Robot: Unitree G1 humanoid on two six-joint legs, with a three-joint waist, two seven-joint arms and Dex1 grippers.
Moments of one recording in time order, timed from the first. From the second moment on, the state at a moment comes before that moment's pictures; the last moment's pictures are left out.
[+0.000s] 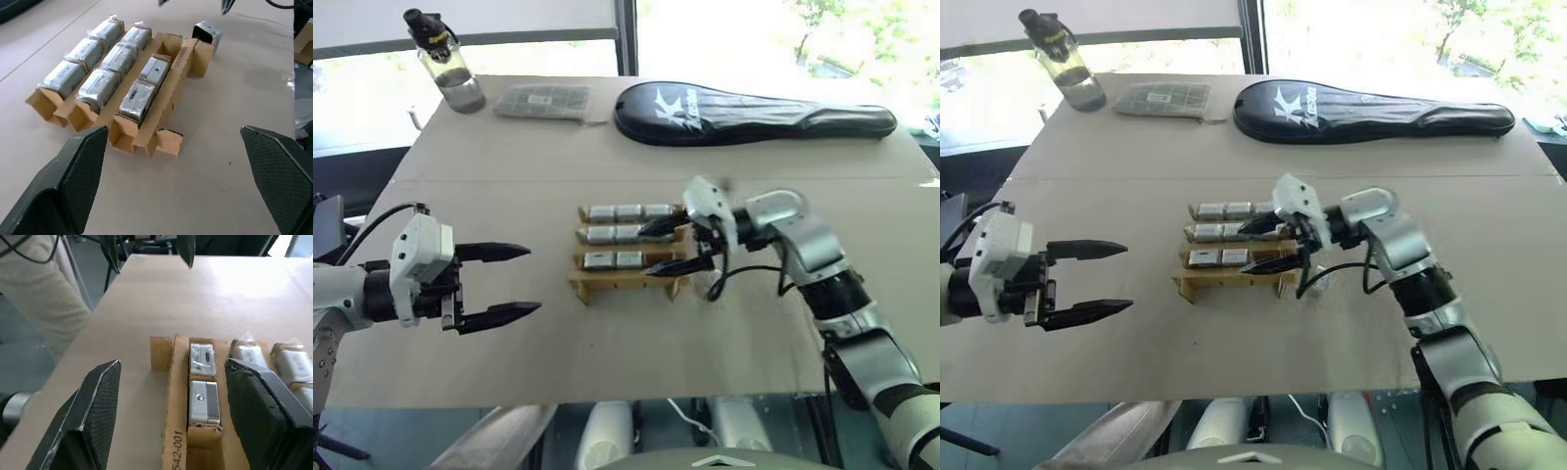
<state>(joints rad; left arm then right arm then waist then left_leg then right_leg) 0.08 1.04 0.50 -0.30 -0.63 0.43 -1.36 -0.72 -0.41 0.24 -0.04 0.35 0.44 1.36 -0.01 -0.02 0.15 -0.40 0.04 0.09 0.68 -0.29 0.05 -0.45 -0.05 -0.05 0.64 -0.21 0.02</state>
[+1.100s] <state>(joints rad) 0.04 1.04 0.46 -0.30 -0.67 0.45 -1.35 -0.98 -0.70 0.70 0.42 -0.01 -0.60 1.55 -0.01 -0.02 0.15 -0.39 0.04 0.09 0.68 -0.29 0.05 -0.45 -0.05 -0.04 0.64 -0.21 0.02</state>
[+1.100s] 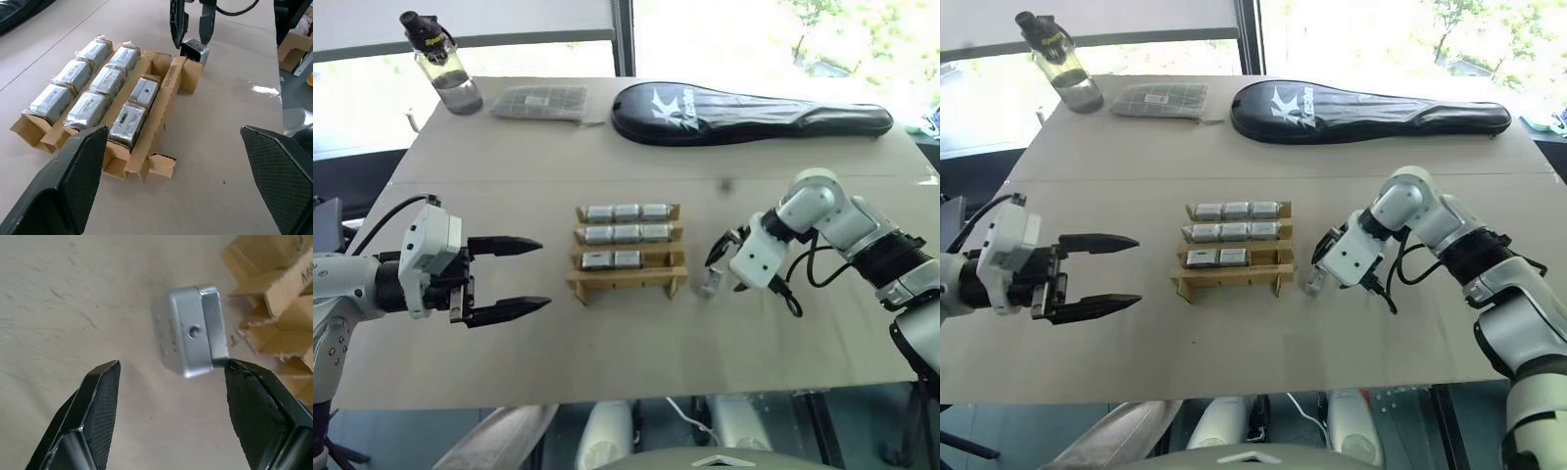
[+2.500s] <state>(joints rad) 0.01 1.04 0.42 -0.28 -0.66 0.43 -1.35 -1.05 -0.75 0.63 0.05 0.33 0.23 1.50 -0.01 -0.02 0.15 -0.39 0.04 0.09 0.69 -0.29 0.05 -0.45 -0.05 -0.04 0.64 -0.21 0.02</state>
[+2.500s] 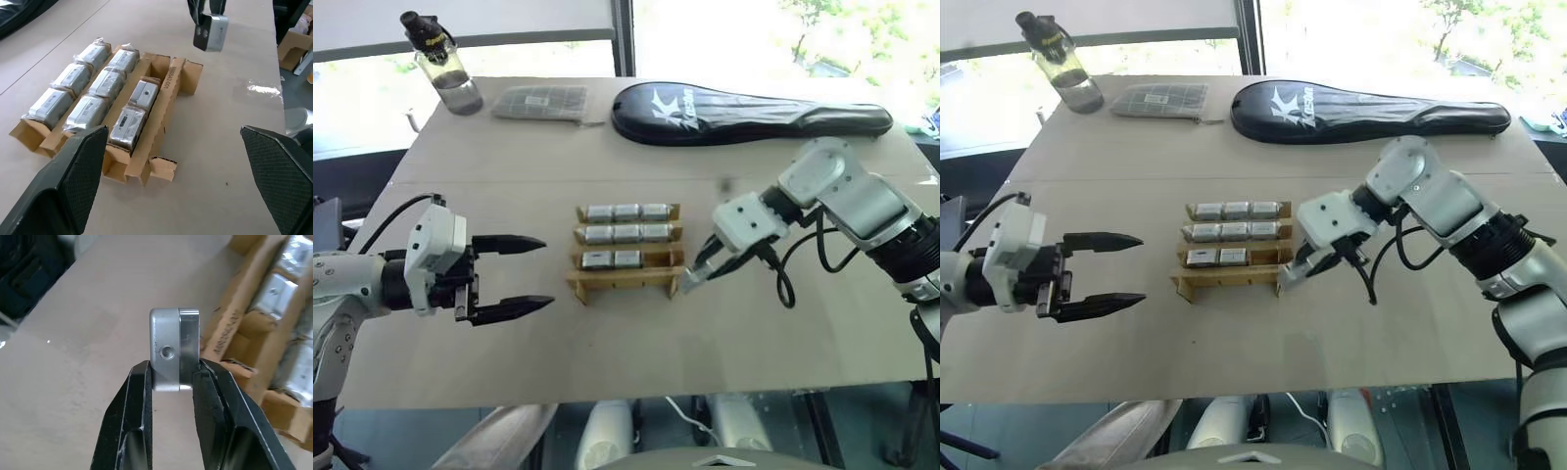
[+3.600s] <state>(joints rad) -0.11 1.04 0.32 -0.18 -0.61 0.38 -1.39 -1.21 -0.57 0.66 -0.22 0.32 1.33 1.10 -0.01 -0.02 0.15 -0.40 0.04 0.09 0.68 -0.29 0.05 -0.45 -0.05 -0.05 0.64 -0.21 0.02</state>
